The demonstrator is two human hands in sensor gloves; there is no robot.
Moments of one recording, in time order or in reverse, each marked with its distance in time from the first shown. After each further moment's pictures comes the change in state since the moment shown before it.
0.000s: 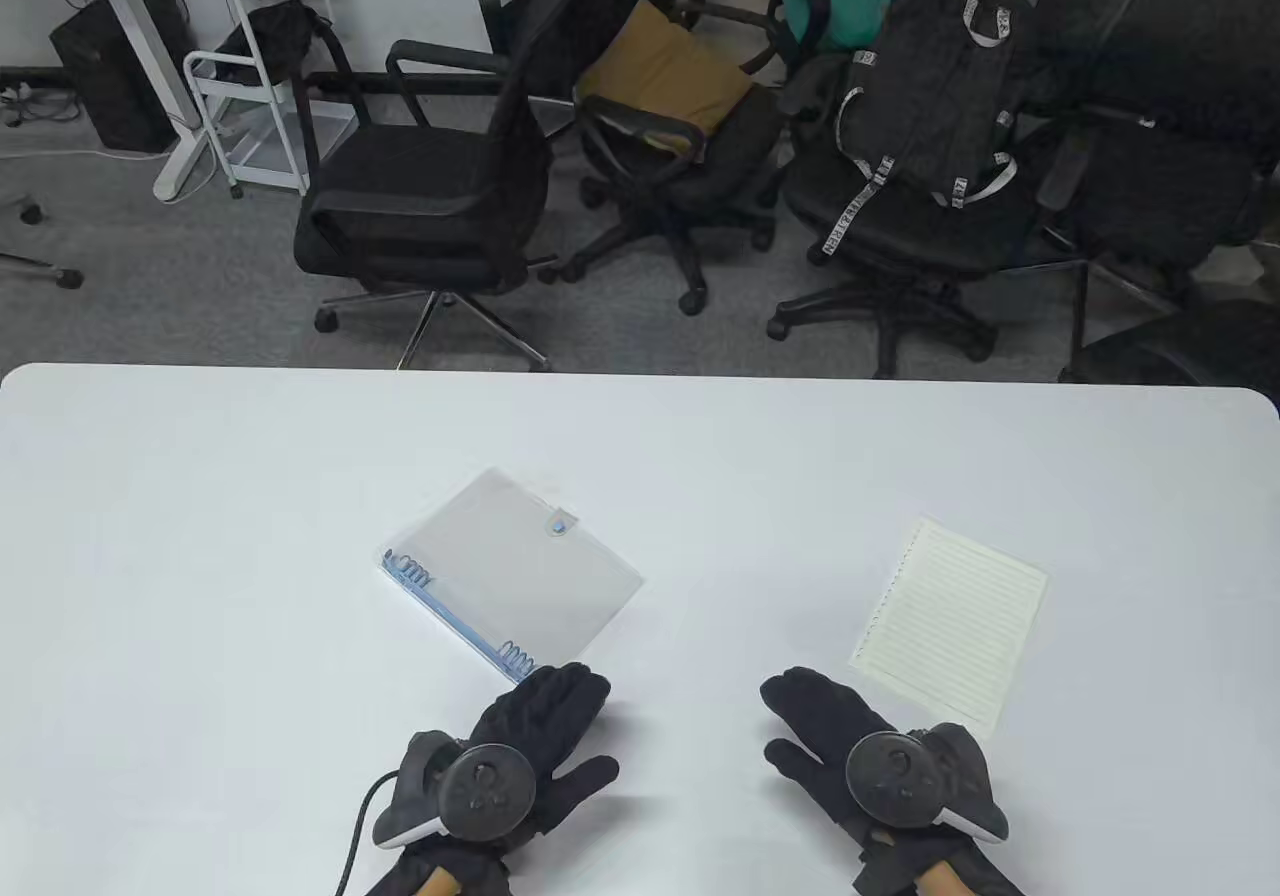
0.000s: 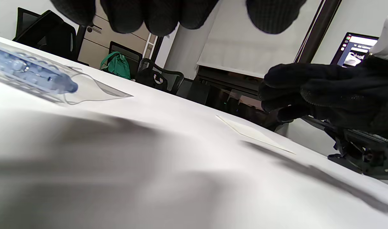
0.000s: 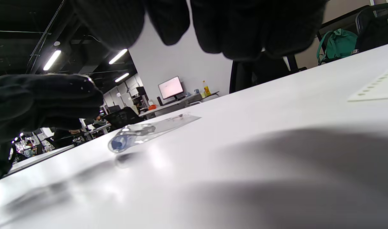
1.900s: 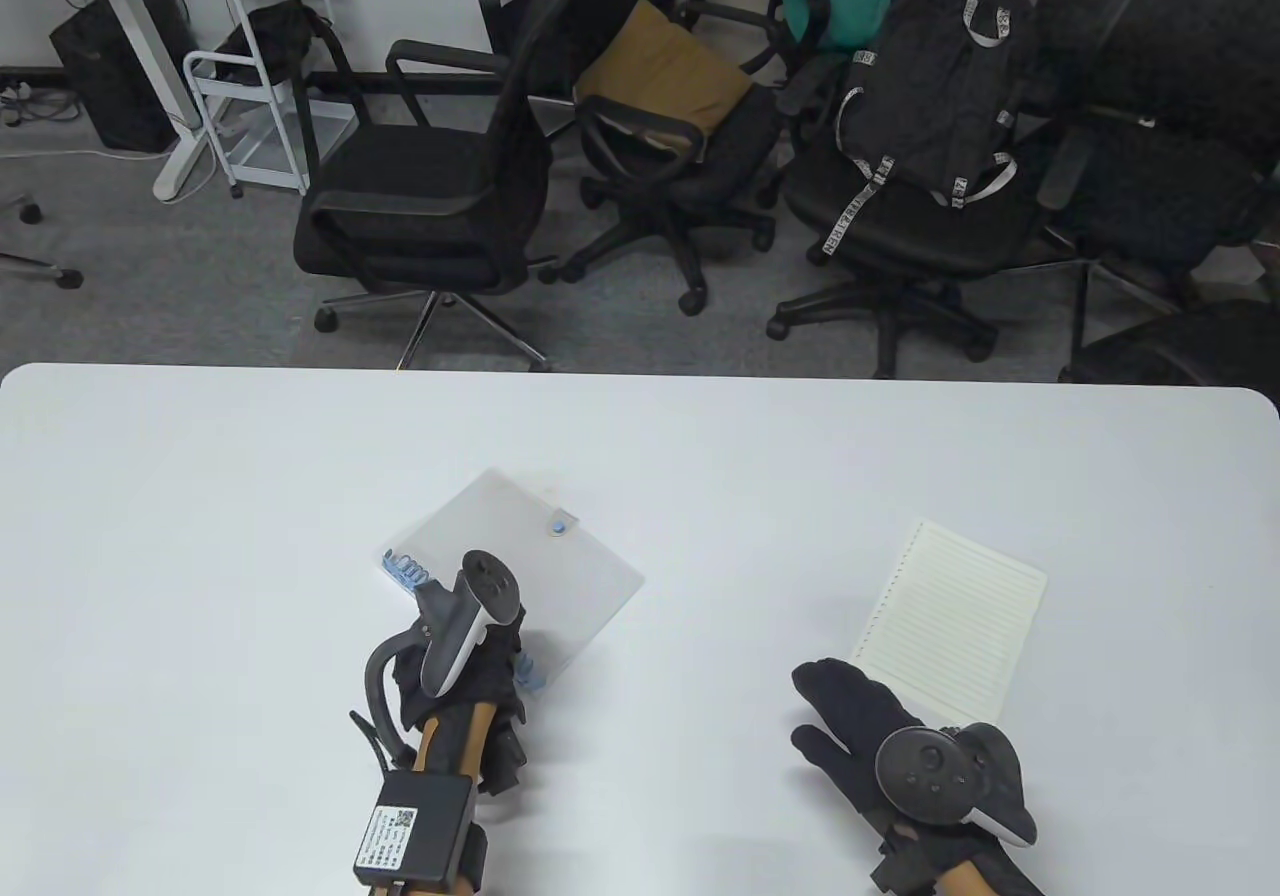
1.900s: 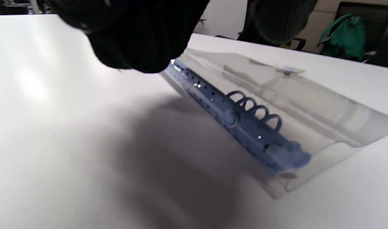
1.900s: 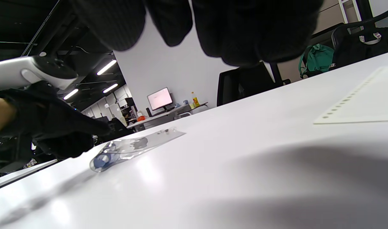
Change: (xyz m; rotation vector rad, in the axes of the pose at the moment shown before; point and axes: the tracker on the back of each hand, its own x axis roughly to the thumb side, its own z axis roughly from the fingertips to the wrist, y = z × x) left_hand -0.085 0.031 -0.076 -0.140 1.096 -0.138; right_hand -0.017 -0.014 0.007 -0.058 0.060 -0.001
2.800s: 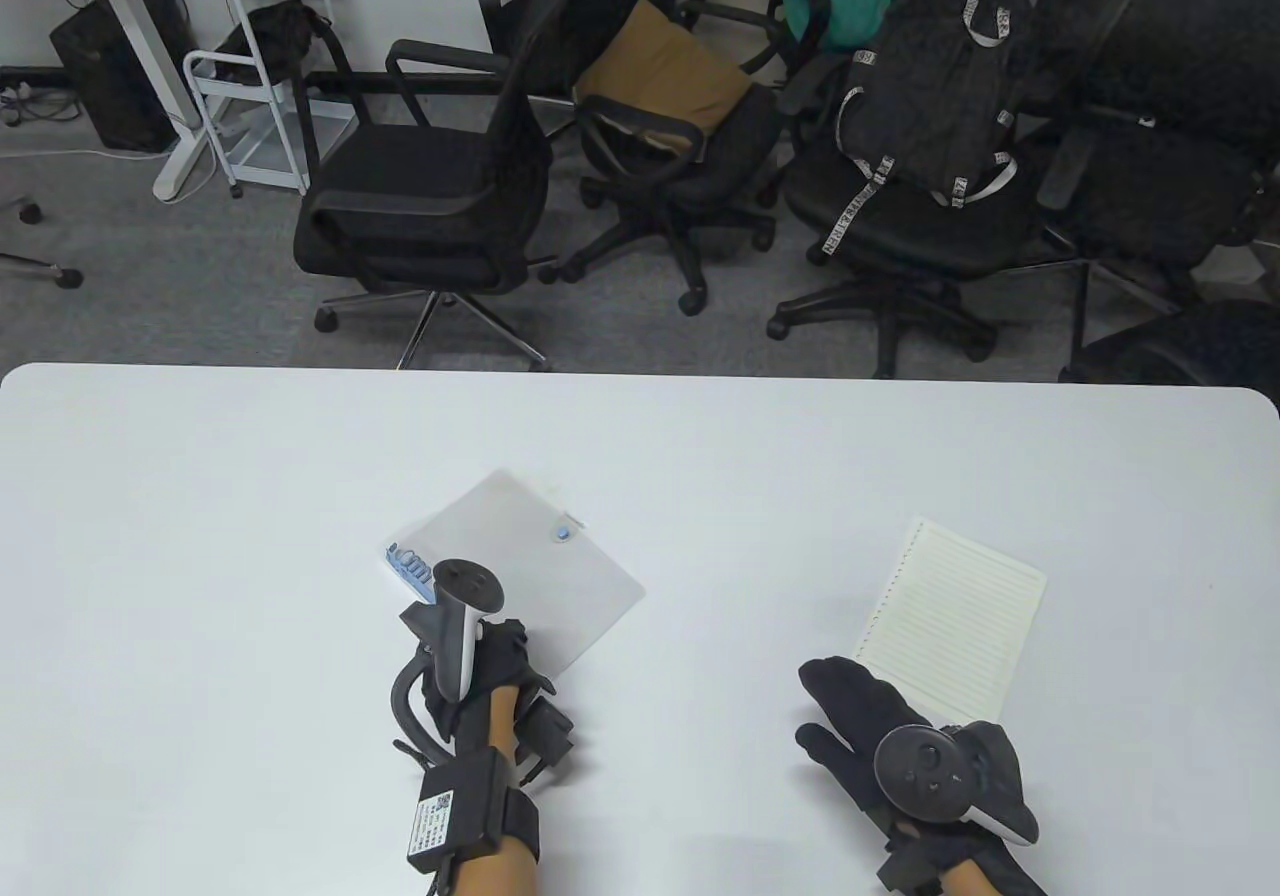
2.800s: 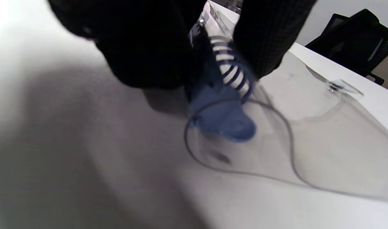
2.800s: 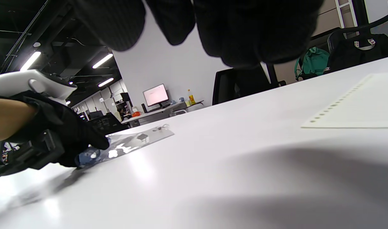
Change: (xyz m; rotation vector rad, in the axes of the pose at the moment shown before) left_hand -0.009 -0.027 -0.013 -0.044 0.253 0.379; right_hand 0.001 -0.002 -0.001 0.012 0.011 0.043
